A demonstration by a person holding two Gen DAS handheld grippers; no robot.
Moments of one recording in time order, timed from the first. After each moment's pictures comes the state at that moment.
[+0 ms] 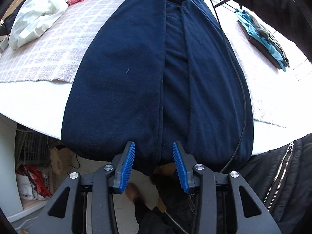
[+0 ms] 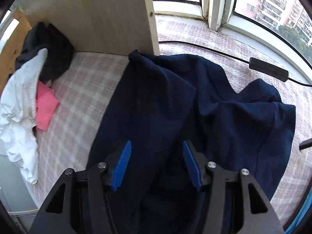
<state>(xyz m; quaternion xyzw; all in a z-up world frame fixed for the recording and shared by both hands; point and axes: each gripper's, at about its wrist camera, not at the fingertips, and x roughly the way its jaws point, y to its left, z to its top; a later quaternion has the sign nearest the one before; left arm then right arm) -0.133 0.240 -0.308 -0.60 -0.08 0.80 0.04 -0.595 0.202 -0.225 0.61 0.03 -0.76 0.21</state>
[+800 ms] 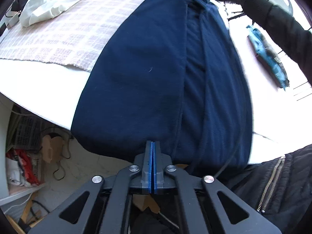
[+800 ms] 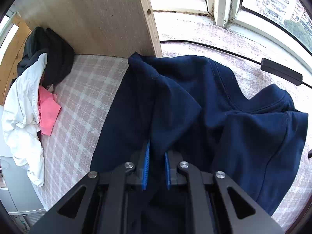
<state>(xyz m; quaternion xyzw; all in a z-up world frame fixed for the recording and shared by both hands) -0.116 0.204 -0.300 -0.59 -0.14 0.79 0.03 -0.607 0.207 -0.230 0.63 0.01 -0.75 0.23</state>
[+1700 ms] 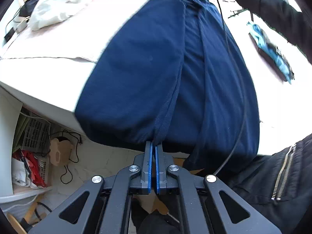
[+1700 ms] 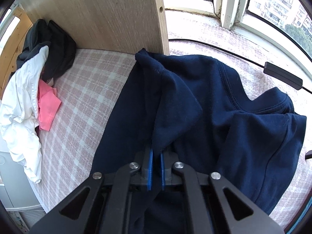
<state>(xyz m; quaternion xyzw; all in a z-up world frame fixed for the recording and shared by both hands) -0.098 0.213 -0.300 -0.57 -0.12 0.81 0.00 -0.602 0.201 -0.227 0.63 0.02 -0.75 0.22</state>
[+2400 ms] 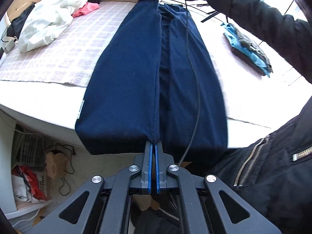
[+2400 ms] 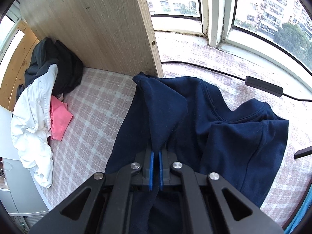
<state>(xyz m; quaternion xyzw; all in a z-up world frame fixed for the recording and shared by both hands) -0.096 0.236 -0.268 -0.56 -0.10 0.82 0.07 -0.607 0.220 -0.191 0.61 0.00 -0.76 0.22</state>
